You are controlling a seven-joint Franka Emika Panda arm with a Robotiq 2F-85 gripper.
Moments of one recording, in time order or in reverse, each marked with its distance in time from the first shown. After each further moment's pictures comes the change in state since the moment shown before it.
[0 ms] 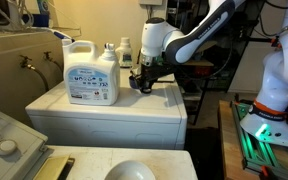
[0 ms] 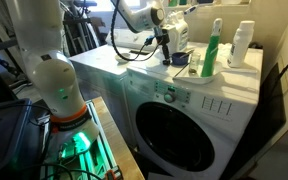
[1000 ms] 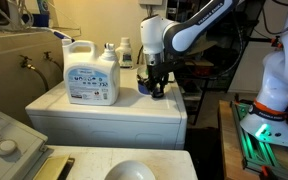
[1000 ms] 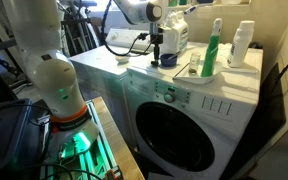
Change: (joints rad) arm 0.009 -0.036 0.029 0.017 0.275 -0.277 -0.160
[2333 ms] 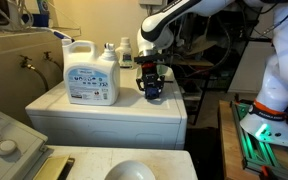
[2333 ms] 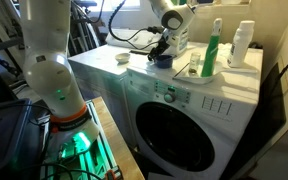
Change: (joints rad) arm -0.129 0.178 -0.047 0.202 0.697 -0.271 0.080
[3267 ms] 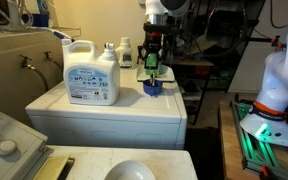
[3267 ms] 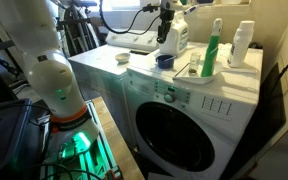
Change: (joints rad) arm 0.036 -0.304 -0.009 -0.047 -0.370 0.128 0.007
